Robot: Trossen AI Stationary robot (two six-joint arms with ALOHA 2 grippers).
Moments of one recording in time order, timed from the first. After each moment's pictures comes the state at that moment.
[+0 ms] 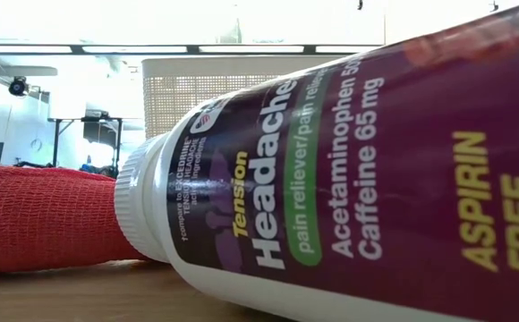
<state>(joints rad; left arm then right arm) -0.46 1.15 1.49 -0.82 -0.84 -0.48 -0.02 1.30 1.69 -1.04 0.55 0.24</state>
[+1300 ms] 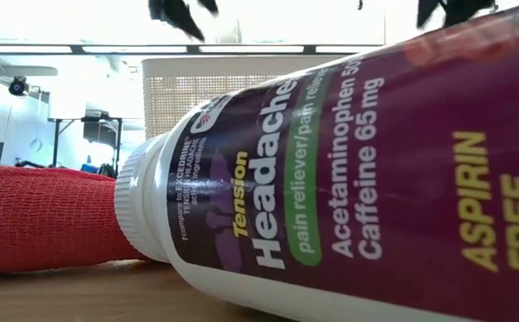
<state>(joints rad) 0.09 1.36 1.62 -1.04 -0.23 -0.34 0.11 1.23 1.44 -1.54 0.33 0.98</state>
